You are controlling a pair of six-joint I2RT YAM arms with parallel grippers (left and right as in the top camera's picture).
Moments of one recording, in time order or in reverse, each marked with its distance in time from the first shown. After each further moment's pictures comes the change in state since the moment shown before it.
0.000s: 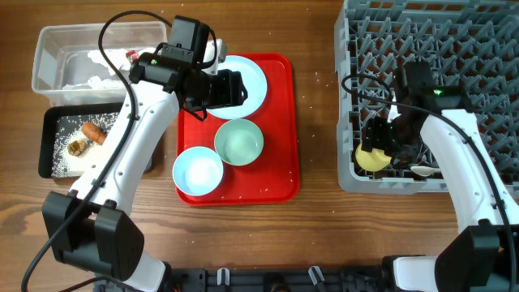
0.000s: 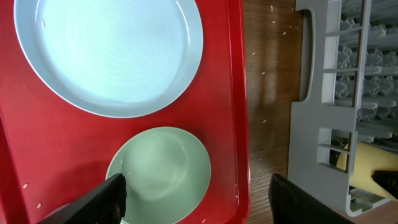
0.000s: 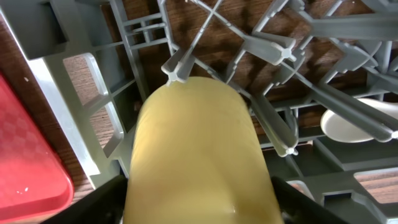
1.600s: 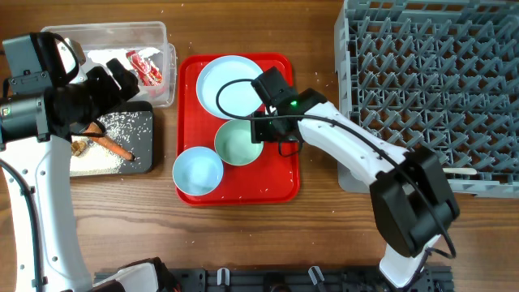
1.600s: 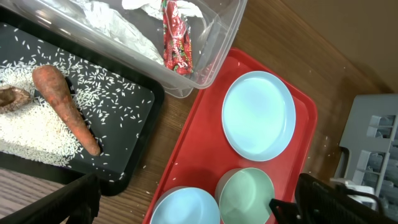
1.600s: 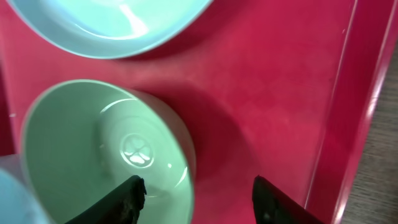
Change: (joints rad) left arm 0.511 -0.313 0.001 -0.161 -0.098 -0.038; right arm 0.595 0.387 0.164 0.498 -0.084 0.282
